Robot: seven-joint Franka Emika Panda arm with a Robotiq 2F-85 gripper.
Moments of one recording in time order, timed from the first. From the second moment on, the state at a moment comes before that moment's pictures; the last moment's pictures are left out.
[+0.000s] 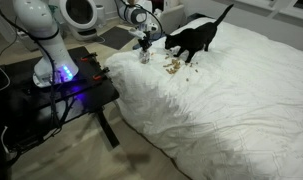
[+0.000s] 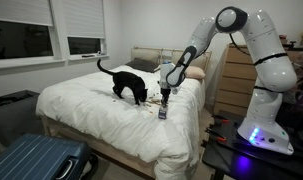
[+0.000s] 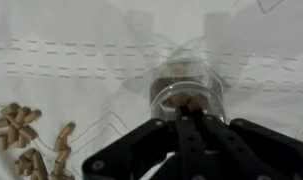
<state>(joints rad) -0.03 0.53 -0.04 -2.18 -0.14 2.72 -0.10</state>
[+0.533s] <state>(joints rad) -0.03 0.57 -0.04 -2.14 -0.14 2.72 -0.10</state>
